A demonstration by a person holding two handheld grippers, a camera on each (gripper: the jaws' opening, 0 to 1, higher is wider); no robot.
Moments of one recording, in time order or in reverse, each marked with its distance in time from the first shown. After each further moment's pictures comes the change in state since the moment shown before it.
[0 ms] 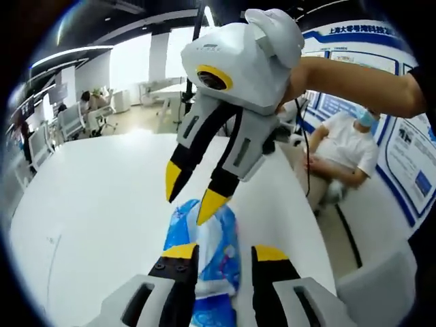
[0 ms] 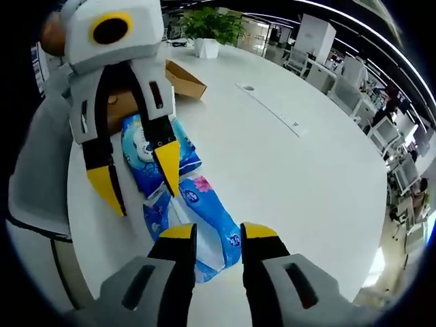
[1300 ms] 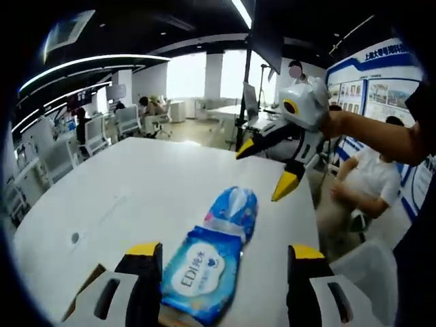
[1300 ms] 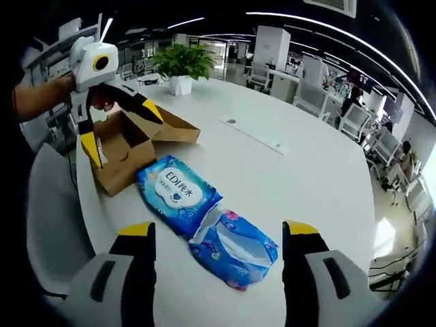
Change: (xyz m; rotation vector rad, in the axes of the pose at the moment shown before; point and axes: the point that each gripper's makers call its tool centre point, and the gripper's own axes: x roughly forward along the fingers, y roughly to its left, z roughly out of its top) left arm -0.163 -0.015 -0.054 -0.162 -0.167 0.305; right arm -0.047 0.058 0.053 0.212 -0.175 -0.147
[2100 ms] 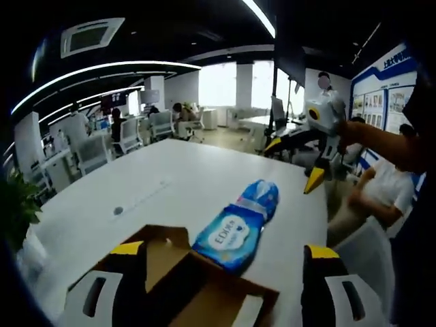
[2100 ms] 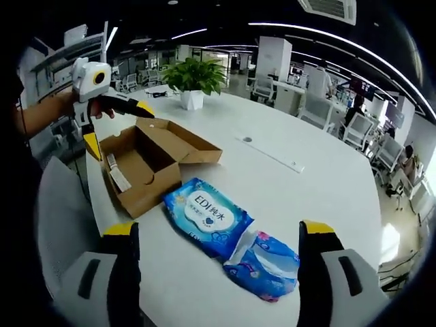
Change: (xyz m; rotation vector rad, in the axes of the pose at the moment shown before) left arm -0.103 0.024 -0.045 -0.070 -0.058 0.194; right arm -0.002 0.060 0.037 -0.010 -0.070 0.035
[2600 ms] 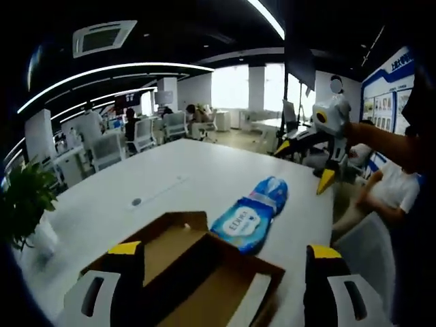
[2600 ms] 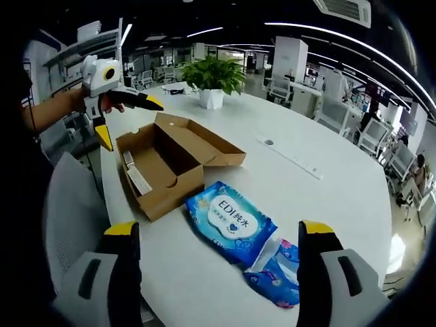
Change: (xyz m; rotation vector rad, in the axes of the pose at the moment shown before) left arm -0.037 0.009 -0.015 -0.022 -0.009 0.070; right arm 0.011 0.037 0.010 -0.046 0.010 0.093
